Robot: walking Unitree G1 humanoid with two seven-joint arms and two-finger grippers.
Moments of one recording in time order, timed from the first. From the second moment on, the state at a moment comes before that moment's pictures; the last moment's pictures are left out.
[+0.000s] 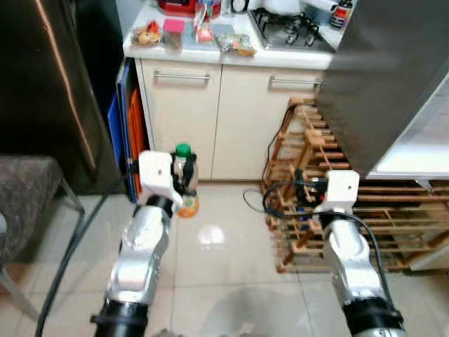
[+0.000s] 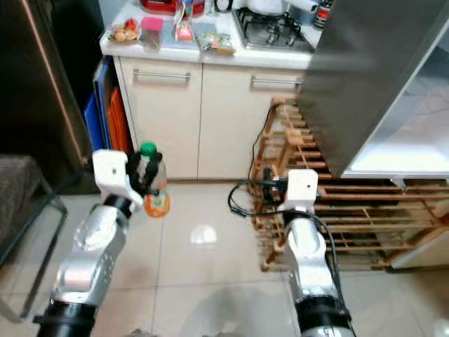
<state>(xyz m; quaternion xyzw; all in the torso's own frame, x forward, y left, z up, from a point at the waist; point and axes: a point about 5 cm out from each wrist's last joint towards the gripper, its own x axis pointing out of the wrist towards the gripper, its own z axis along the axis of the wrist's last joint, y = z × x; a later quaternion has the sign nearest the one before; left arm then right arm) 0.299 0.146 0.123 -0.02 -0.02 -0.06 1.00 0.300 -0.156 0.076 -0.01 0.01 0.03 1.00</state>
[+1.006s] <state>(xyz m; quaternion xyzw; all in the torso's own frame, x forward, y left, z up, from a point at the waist) 0.325 0.143 0.114 0.01 -0.01 -0.09 1.00 0.287 -0.177 0.067 -0.02 0.00 -0.02 1.00</state>
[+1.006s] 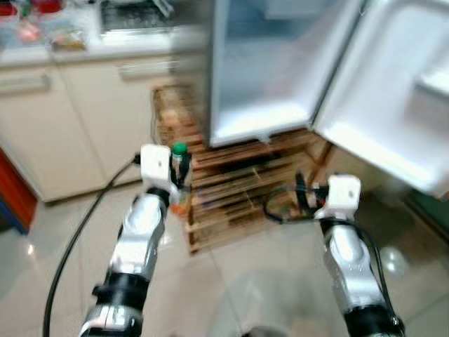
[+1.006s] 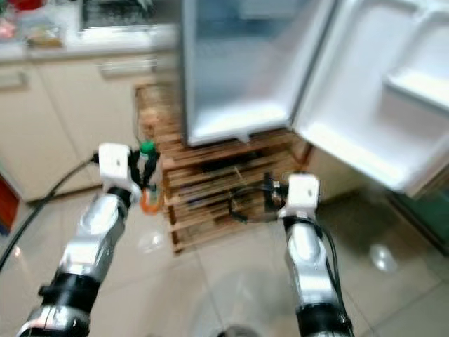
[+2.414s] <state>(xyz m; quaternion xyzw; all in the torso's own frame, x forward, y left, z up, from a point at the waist) 0.337 0.113 0.118 0.01 -0.02 -0.16 0.99 0.274 -0.189 0.052 -0.04 0.02 -0.04 1.00</state>
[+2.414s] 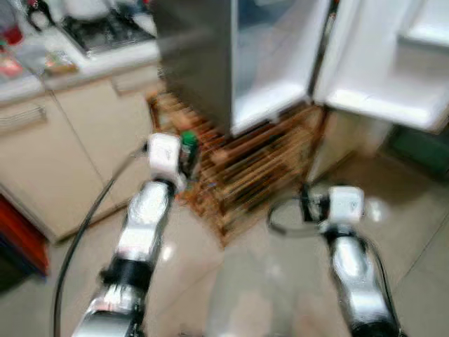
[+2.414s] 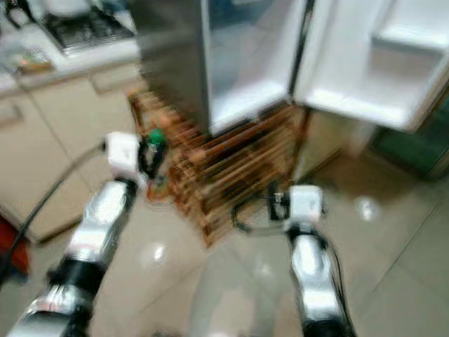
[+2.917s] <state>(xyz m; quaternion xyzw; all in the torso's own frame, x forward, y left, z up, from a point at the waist) 0.301 0.130 0.089 -0.02 -0.01 -0.17 0.98 0.279 -0.175 0.070 -0.06 -0.03 0.00 1.00</state>
